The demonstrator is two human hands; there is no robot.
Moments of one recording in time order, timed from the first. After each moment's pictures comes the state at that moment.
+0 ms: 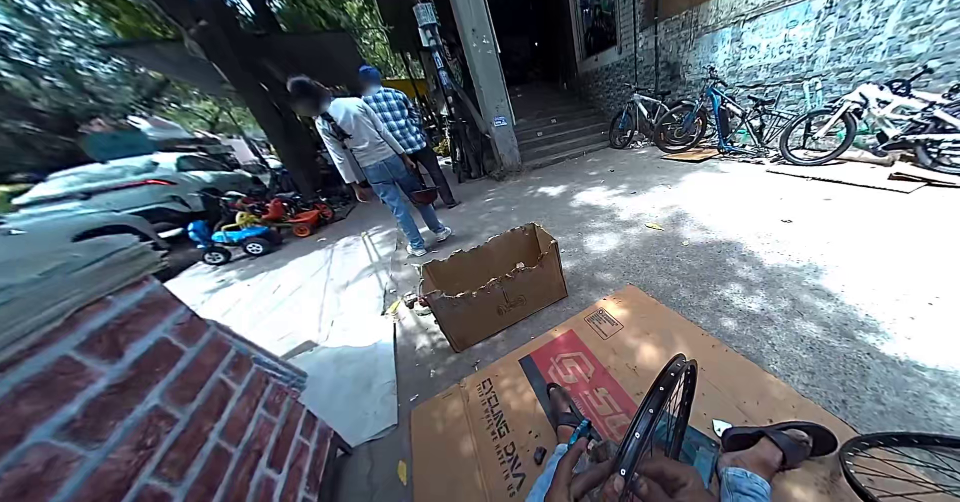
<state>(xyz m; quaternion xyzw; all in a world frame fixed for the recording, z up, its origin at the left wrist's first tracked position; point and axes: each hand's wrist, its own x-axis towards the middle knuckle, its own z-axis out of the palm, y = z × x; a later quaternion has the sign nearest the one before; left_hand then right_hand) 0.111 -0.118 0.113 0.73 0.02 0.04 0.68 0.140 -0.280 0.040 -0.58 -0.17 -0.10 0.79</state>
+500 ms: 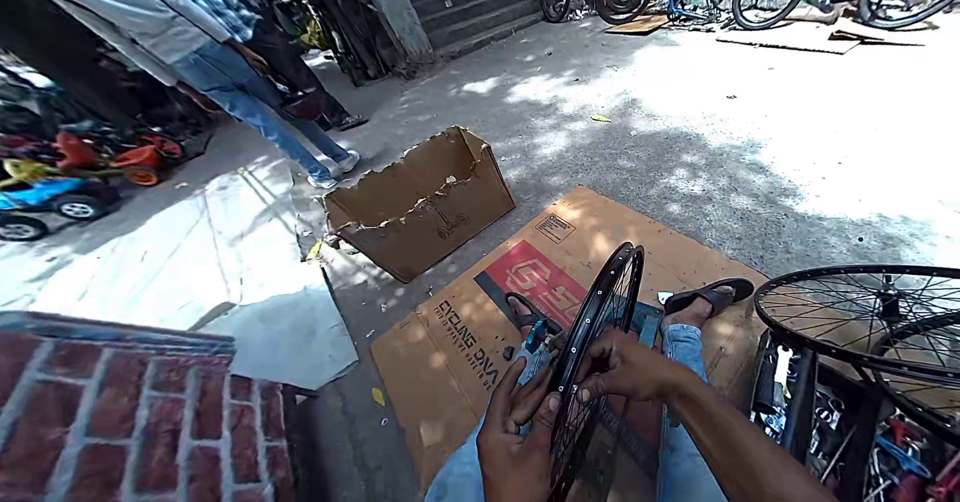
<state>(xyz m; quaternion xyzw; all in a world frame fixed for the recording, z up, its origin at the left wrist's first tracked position) 0.092 -0.109 0.099 0.74 -0.04 0.12 0.66 0.177 -0.313 0.068 -0.63 -0.31 0.21 0.68</state>
